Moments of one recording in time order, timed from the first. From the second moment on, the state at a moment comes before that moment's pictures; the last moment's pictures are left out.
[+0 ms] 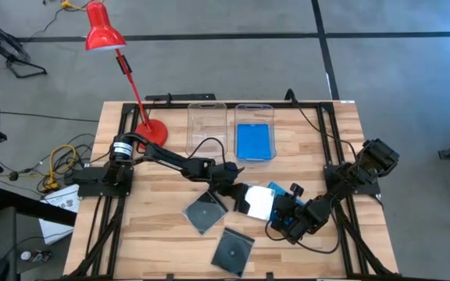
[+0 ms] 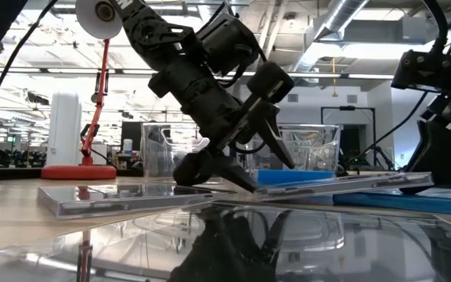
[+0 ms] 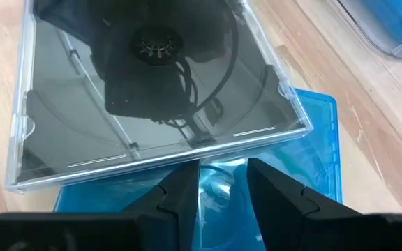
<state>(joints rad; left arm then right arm) -0.05 2.05 1.17 0.10 0.27 -1.20 0.72 1.71 0.77 -0.52 0.65 1.10</state>
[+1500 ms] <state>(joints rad) -0.04 2.05 1.18 0.09 0.25 -1.11 0.84 1.62 0.81 -0.75 0.67 1.31</state>
